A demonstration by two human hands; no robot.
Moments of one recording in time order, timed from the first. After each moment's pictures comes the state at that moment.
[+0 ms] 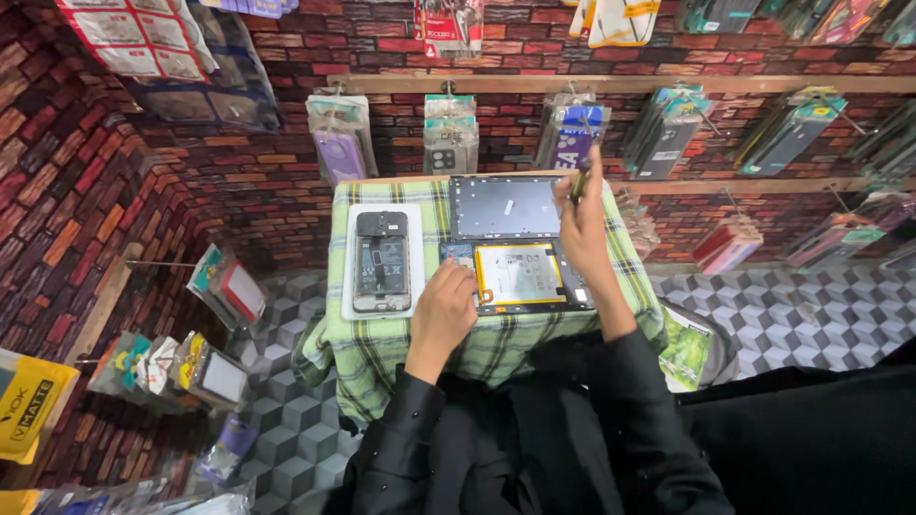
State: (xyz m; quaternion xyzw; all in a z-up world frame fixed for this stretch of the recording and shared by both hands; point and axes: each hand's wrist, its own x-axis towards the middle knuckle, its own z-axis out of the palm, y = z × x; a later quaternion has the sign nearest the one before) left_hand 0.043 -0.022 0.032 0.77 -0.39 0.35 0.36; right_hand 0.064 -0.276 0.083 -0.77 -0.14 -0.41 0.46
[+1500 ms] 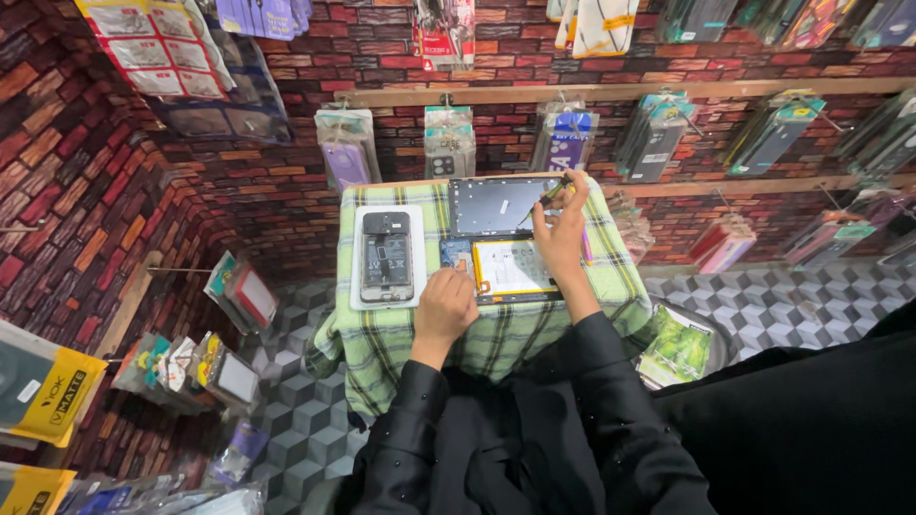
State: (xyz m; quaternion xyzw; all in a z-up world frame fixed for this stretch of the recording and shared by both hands) left_hand 0.035 -0.019 0.016 0.74 -0.41 0.43 0.31; right_hand 0.060 -0.255 0.058 -0.77 -0.03 -0.48 0.42
